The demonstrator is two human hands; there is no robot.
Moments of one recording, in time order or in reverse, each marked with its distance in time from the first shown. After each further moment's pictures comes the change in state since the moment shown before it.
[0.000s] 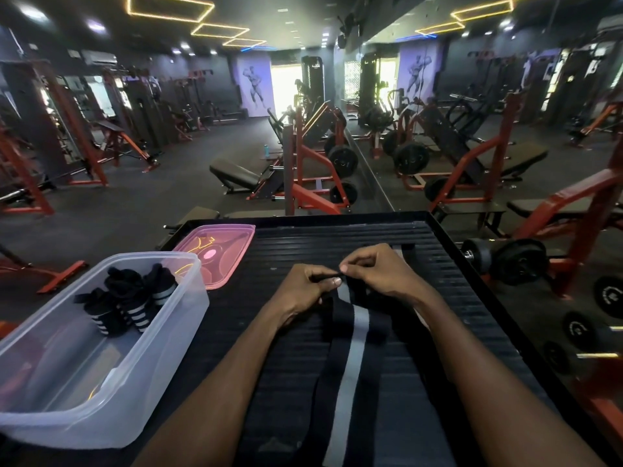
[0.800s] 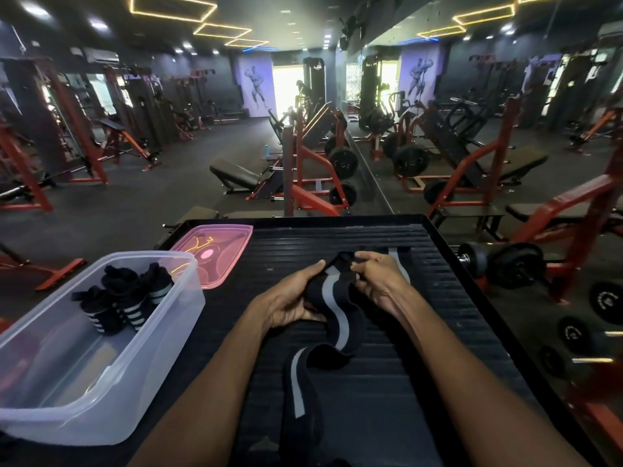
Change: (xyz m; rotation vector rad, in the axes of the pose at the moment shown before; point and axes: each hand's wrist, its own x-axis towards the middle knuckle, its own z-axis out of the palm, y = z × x) left_hand 0.007 -0.003 -0.006 -0.466 -0.189 -0.450; right_hand 0.020 0.016 0.021 0.733 0.346 0.534
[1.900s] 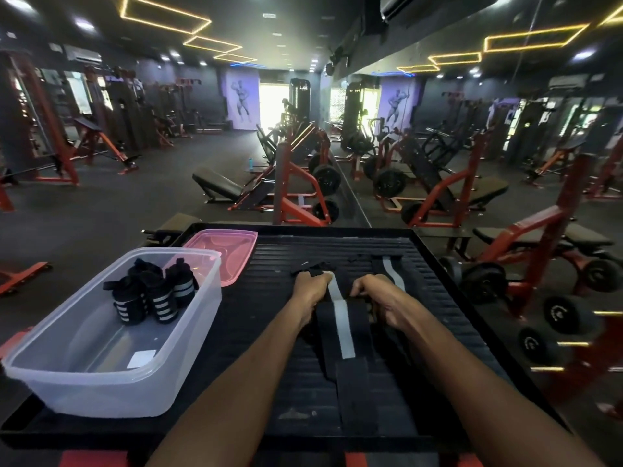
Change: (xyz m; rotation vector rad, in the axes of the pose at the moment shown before) left_hand -0.030 0.000 0.029 0.064 0.399 0.215; right_hand -0.101 -0.016 0.013 -0.374 -0.041 0.089
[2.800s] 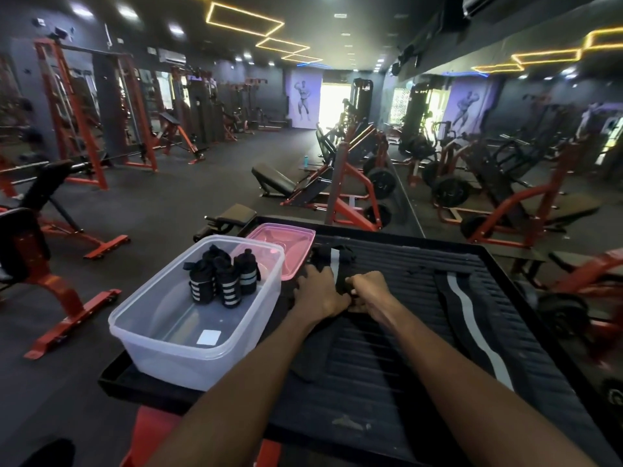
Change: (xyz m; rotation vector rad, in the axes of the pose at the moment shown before) left_hand -0.006 -0.003 -0.091 0.979 0.182 0.181; right_hand 0.052 -0.010 0.123 -0.069 -0.014 -0.091
